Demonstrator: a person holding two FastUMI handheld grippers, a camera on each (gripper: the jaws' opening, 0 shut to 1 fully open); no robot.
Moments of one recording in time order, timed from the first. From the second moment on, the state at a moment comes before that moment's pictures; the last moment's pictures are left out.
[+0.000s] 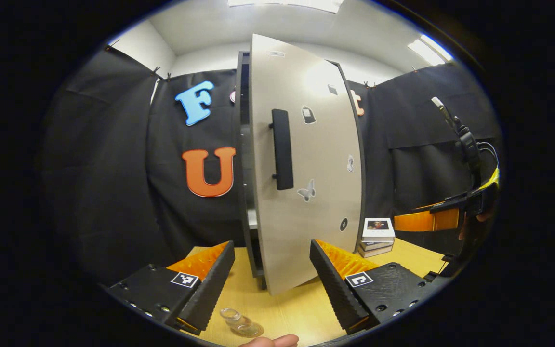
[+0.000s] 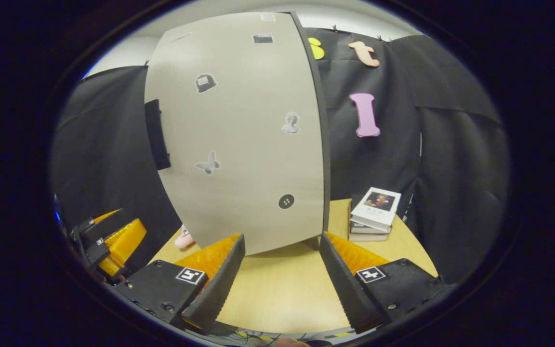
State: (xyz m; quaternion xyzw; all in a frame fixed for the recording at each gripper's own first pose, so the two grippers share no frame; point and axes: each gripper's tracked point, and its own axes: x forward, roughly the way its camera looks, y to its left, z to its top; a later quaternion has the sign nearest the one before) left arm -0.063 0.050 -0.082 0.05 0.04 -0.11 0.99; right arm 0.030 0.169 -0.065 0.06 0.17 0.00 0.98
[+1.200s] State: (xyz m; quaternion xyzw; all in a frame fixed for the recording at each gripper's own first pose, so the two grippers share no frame) left arm -0.047 0.001 -0.010 0.02 -0.03 -0.01 1.00; right arm 0.067 0.151 0.048 -0.05 -0.07 0.00 1.00
